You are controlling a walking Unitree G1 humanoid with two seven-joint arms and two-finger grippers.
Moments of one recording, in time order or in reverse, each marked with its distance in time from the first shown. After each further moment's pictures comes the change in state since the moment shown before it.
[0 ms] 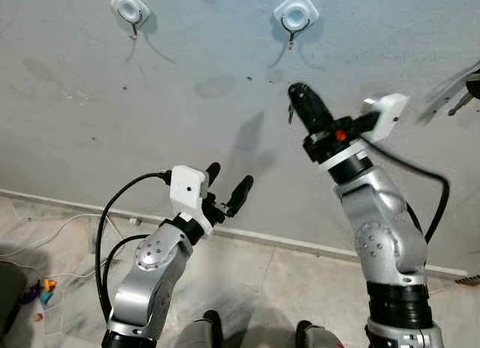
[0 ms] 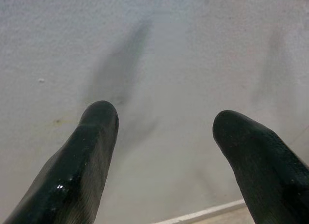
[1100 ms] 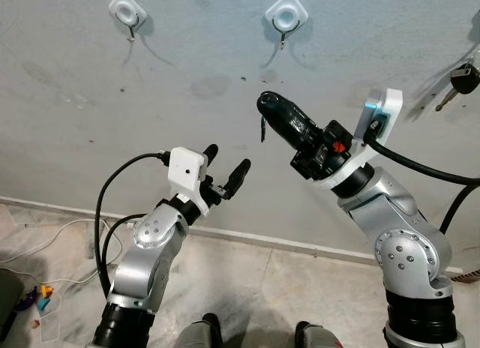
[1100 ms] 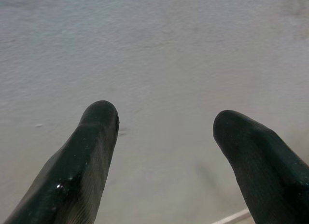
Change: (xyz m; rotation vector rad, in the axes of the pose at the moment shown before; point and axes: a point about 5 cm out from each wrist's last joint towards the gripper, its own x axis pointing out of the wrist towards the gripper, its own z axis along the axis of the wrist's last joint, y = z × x) left arm 0.020 0.015 0.014 0.083 -0.029 -0.055; right arm -0.010 0.027 0.020 0.305 0.016 0.378
